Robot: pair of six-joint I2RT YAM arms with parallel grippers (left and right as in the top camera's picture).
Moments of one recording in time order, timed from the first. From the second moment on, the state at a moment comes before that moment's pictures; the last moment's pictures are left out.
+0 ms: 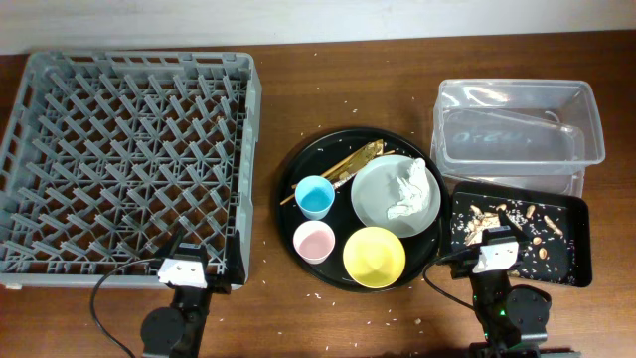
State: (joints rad) left arm -0.15 0.02 0.01 -0.08 0.00 -0.04; right arm -0.01 0.02 0.01 -0.07 -0.06 -0.13
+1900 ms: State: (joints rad) left arm -0.15 1.28 1.23 -0.75 0.50 -0.04; right arm 0.17 1.83 1.13 -0.78 -0.10 0.30
